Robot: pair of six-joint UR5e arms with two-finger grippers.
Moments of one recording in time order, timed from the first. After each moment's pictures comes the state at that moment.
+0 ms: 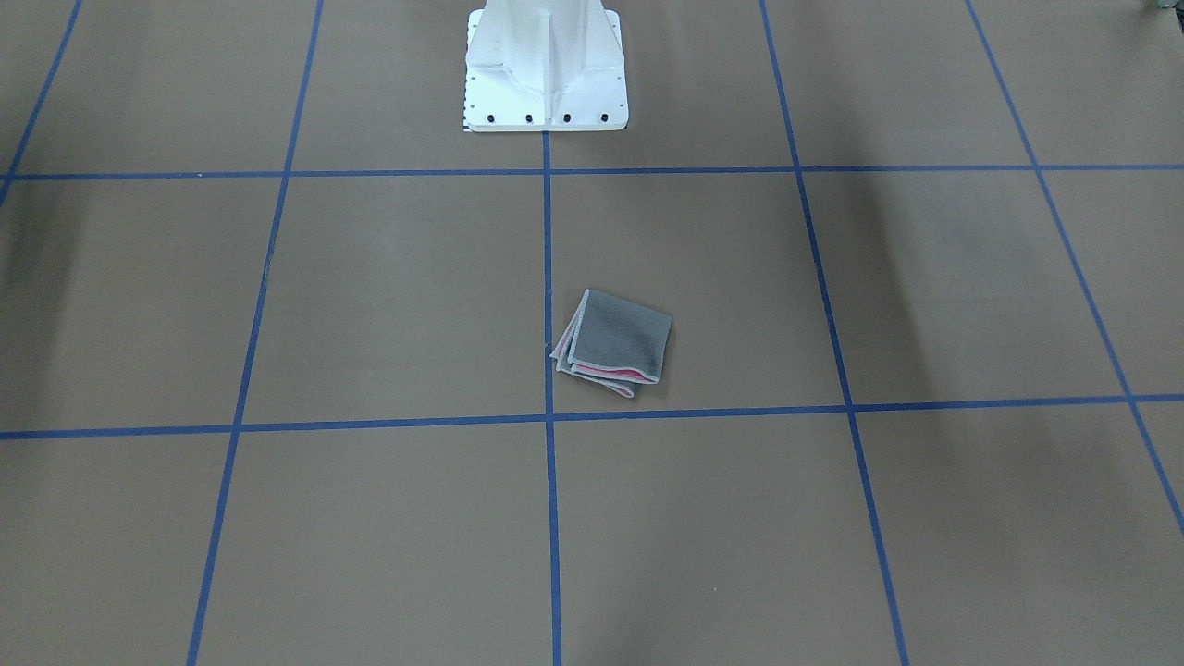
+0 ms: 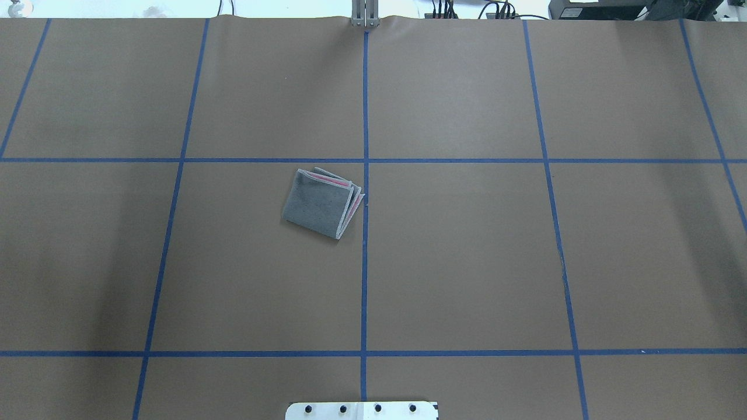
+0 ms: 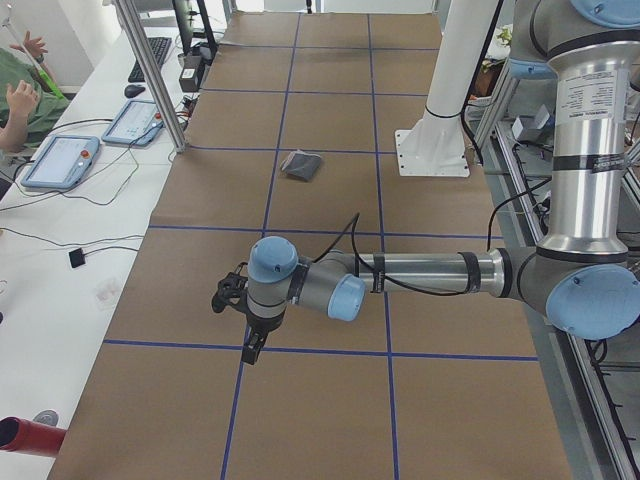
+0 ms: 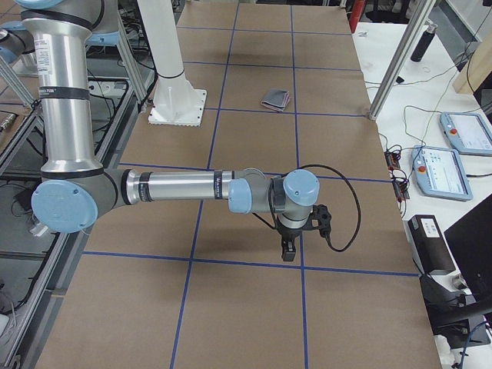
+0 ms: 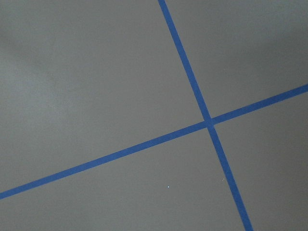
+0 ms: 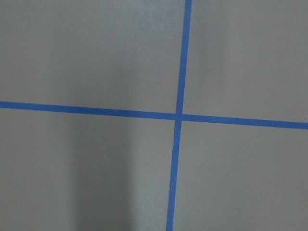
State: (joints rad) left arm -1.53 -1.51 -1.66 -1.80 -2.23 0.05; right arm 1.53 -1.55 1.60 -1.59 2.34 0.00
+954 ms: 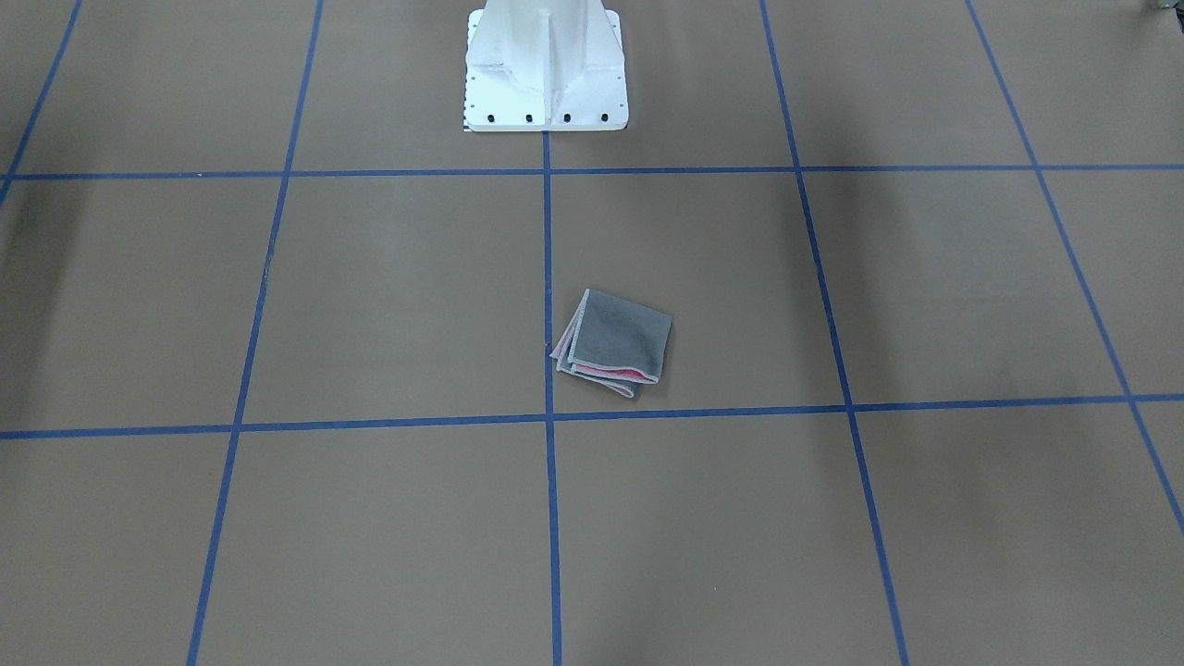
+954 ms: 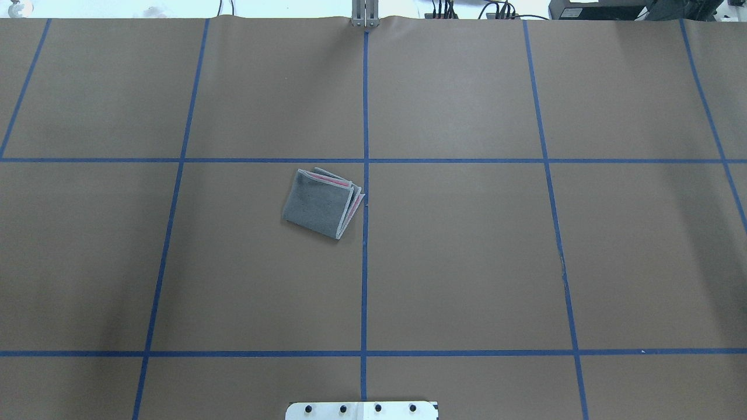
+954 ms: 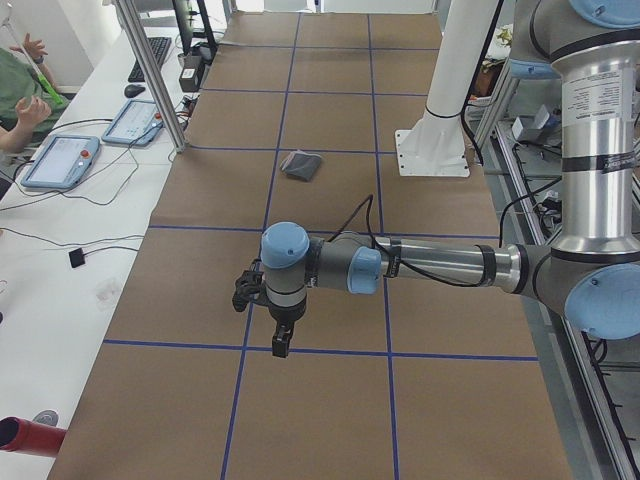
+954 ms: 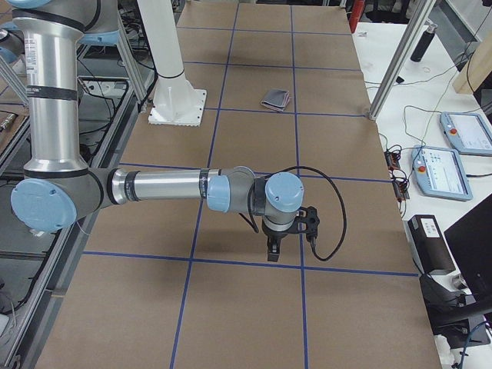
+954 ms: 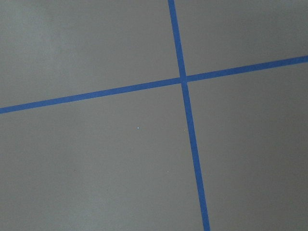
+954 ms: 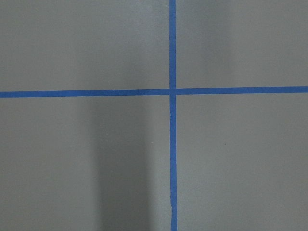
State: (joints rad) left arm -1.52 -1.46 -1.73 -1.63 -2.24 0.04; right arm 1.61 -1.61 1.70 -1.70 2.42 -0.01
